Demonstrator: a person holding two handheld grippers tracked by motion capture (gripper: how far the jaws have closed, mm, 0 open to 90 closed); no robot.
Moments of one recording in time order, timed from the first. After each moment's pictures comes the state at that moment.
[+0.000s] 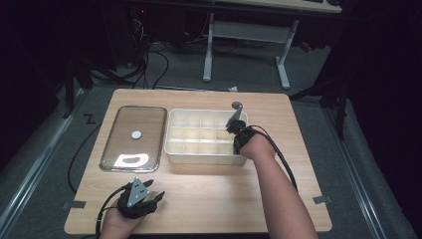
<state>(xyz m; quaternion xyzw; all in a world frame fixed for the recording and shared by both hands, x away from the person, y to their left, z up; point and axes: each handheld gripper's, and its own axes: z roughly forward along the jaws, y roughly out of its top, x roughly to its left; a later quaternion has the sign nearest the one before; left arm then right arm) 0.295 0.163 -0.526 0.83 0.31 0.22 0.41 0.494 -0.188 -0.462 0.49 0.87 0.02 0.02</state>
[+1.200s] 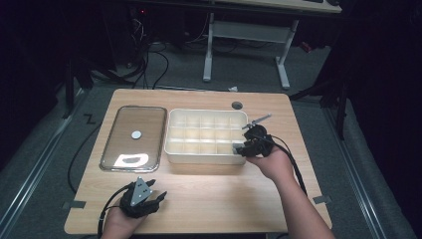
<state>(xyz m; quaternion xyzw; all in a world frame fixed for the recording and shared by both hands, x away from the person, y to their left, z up) 0.298 0.157 -0.527 0.83 0.31 0.22 0.40 0.413 -0.221 -0.413 0.46 0.85 0.24 0.12</state>
